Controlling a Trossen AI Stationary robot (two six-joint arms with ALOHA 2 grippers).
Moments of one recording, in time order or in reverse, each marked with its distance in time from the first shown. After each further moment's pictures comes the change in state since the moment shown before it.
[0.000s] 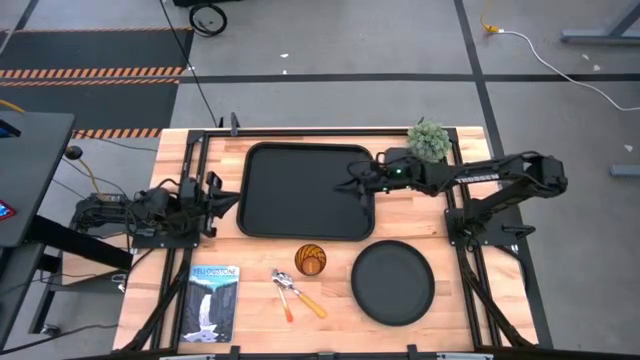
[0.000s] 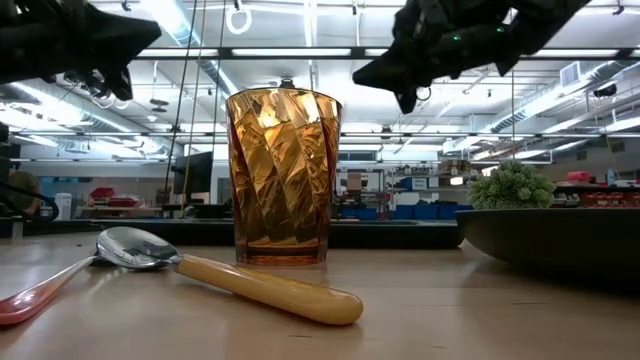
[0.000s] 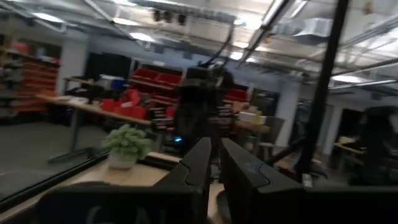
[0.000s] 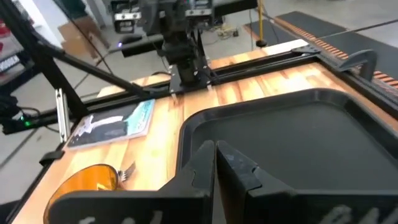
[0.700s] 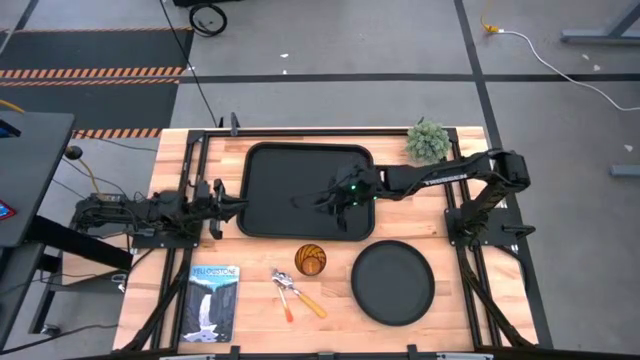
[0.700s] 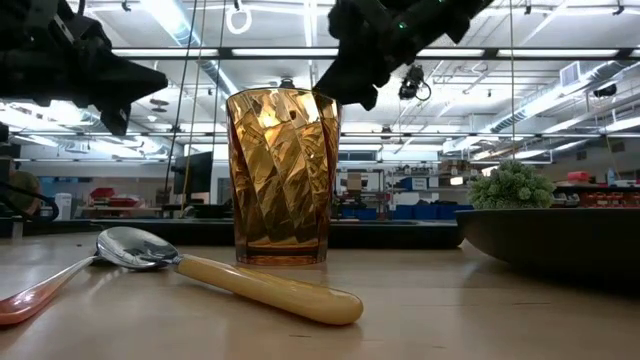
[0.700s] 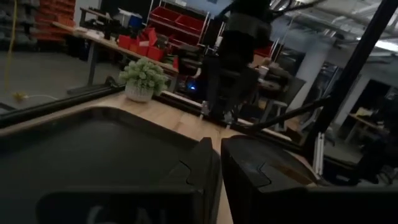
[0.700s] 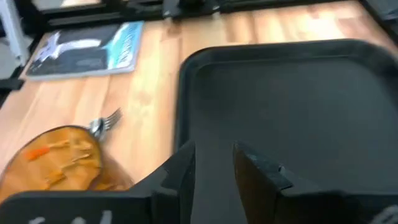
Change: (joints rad) left arm -0.002 0.000 0.000 -0.261 -0.024 -0.177; right arm 0.161 0.308 0.436 -0.491 0.158 -0.106
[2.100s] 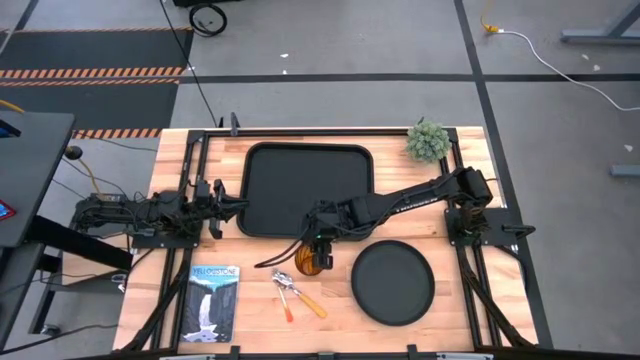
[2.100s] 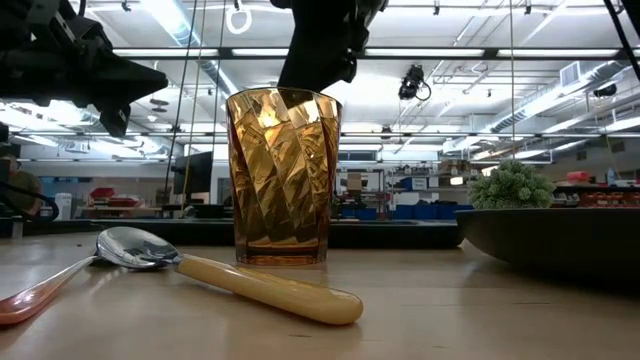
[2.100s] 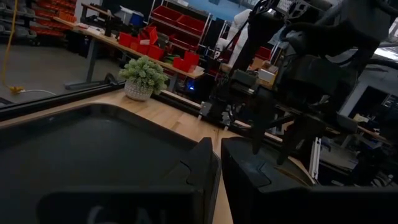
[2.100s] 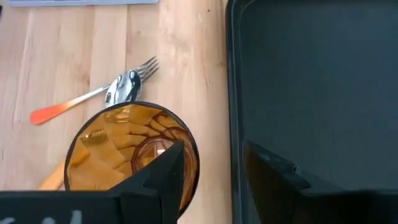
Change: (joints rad) left arm 0.000 0.000 0.000 0.004 -0.003 -0.020; right arm 0.241 0.327 0.532 -0.572 0.213 0.152
